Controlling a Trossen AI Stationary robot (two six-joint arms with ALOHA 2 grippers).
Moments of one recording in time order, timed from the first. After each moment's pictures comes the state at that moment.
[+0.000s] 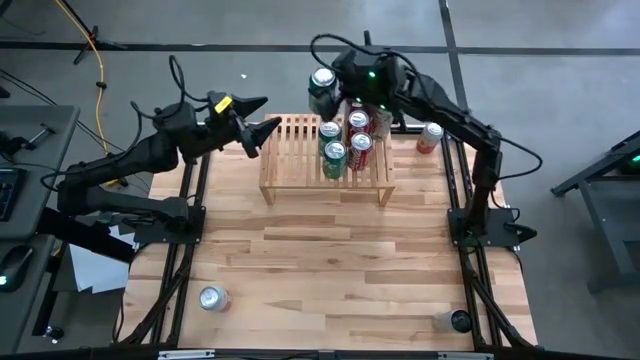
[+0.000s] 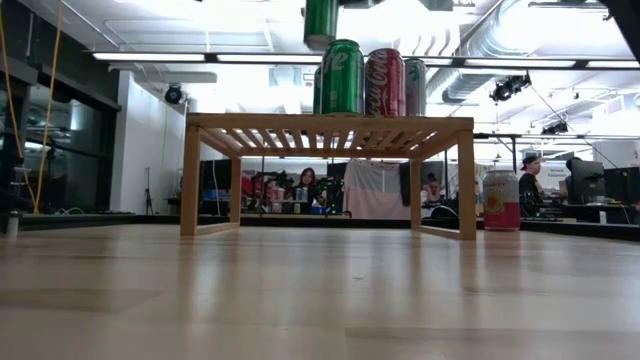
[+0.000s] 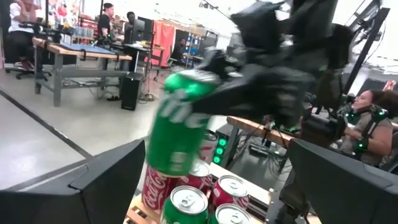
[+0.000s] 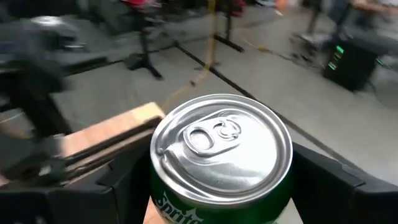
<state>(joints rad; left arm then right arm) 0.29 0.98 1.12 -0.06 -0.24 -0.23 -0.34 1.87 2.32 -0.79 0.25 0.08</state>
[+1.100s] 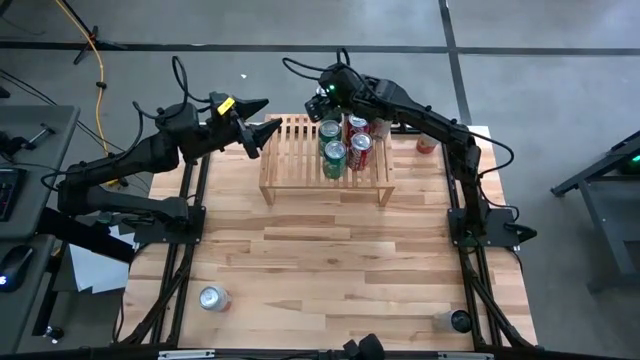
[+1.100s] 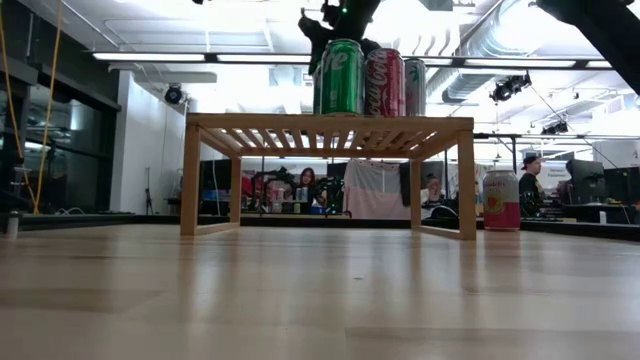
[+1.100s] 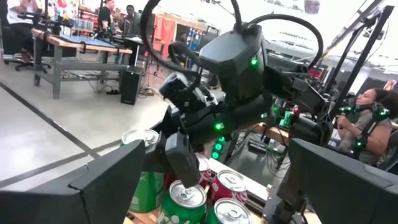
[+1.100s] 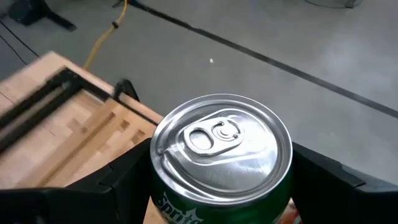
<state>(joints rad) 0.29 0.99 1.12 -0.07 -0.24 -0.26 -0.40 2.04 2.31 -0.96 0.45 0.38</state>
